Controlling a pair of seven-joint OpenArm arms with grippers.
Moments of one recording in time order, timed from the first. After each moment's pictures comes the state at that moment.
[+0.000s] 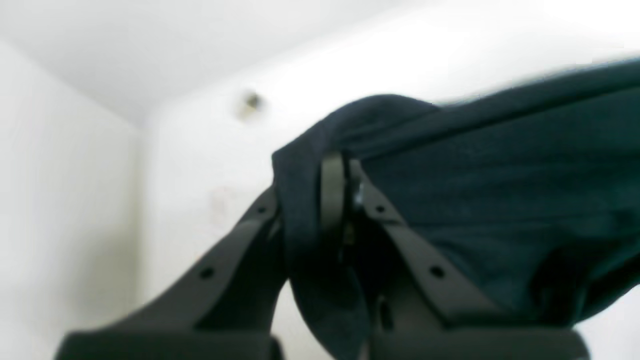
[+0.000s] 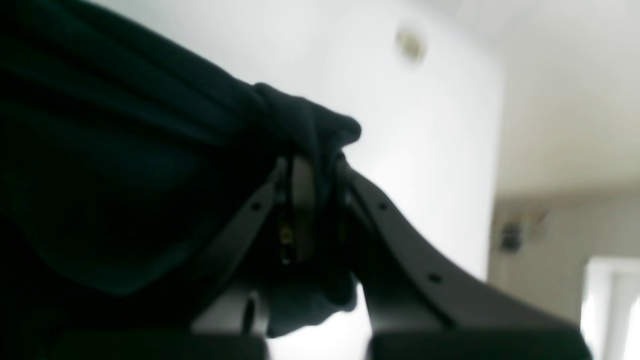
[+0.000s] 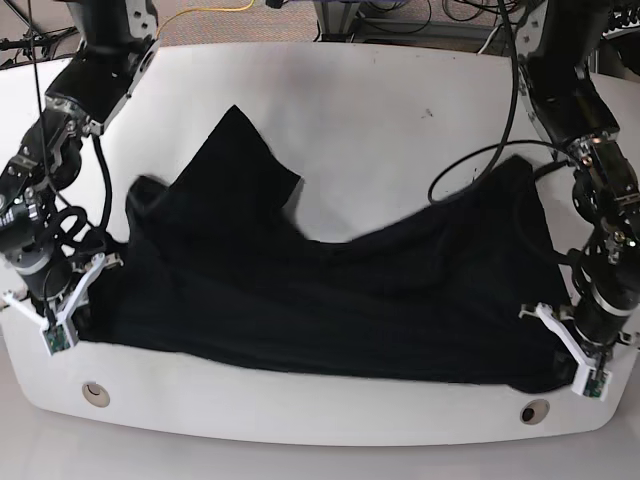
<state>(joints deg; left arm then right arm) -27.4 -17.2 -17.2 105.0 -14.0 -31.4 63.0 20.7 20.0 26.2 108.3 18.3 41.6 -72.8</state>
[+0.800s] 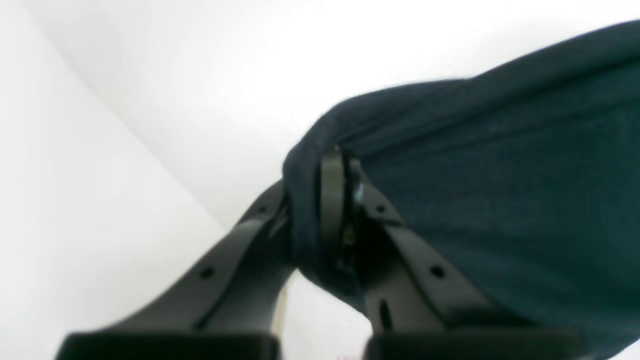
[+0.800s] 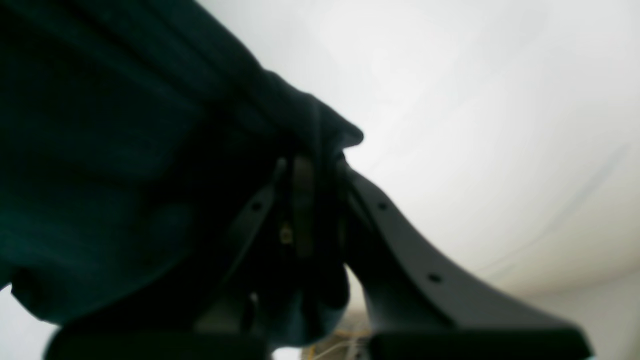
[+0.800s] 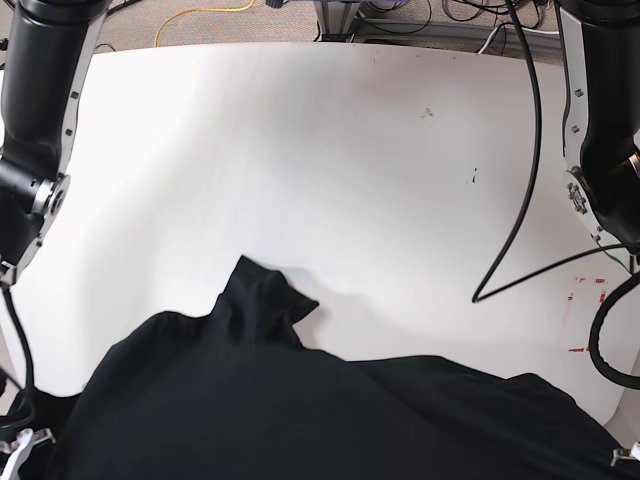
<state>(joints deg) -58.4 -23.9 -16.0 100.4 -15.4 -31.8 62.8 64.2 32.8 4.2 95.1 19.6 41.5 -74.6</state>
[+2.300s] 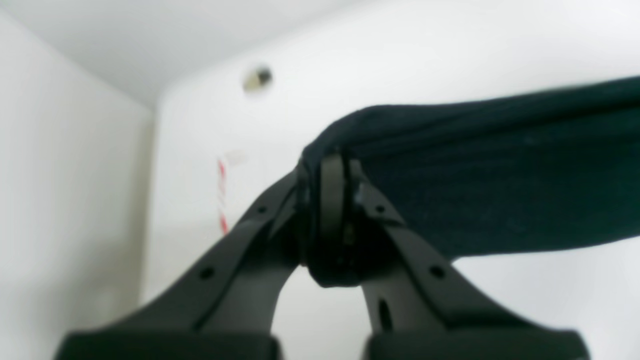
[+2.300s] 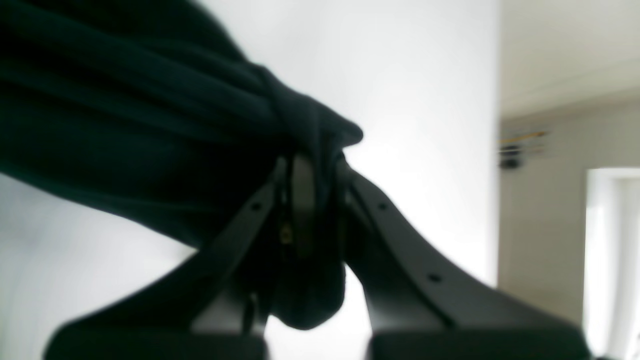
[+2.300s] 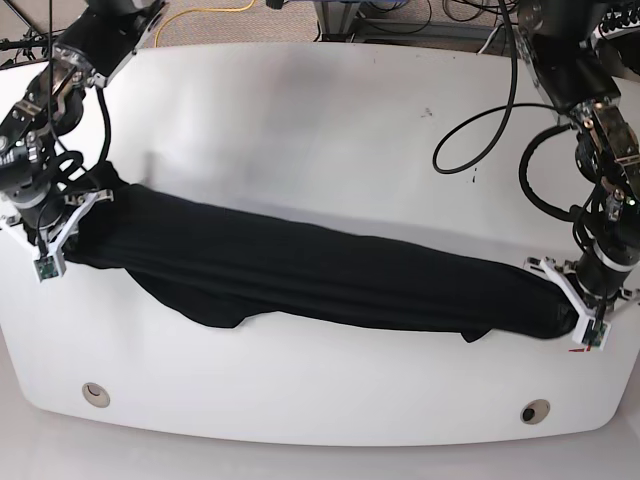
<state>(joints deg) -13.7 -18.7 -21.4 109.2 -15.5 -33.6 62.3 4.9 16.2 37.0 114.3 18.7 41.4 -79.4</state>
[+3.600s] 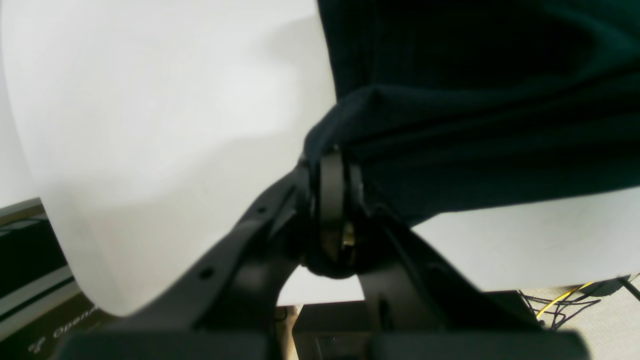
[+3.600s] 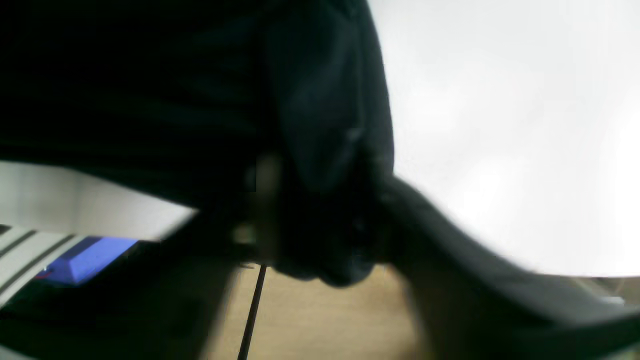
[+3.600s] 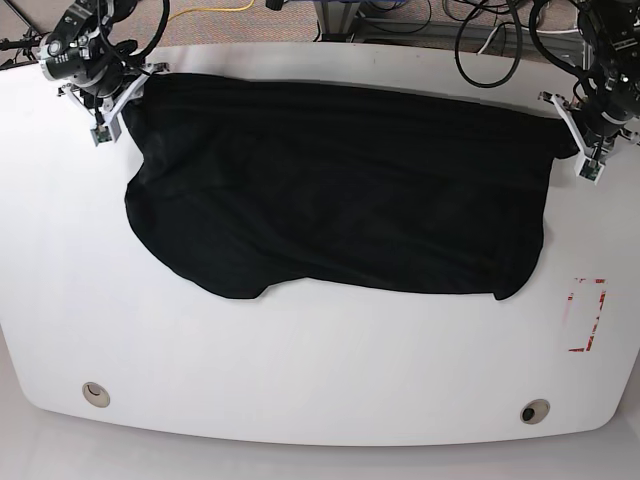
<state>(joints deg) 20.6 -19.0 -33.7 110.3 -13.8 -40.4 62.4 -22.3 3.7 41.1 113.5 21.2 41.3 -77.0</state>
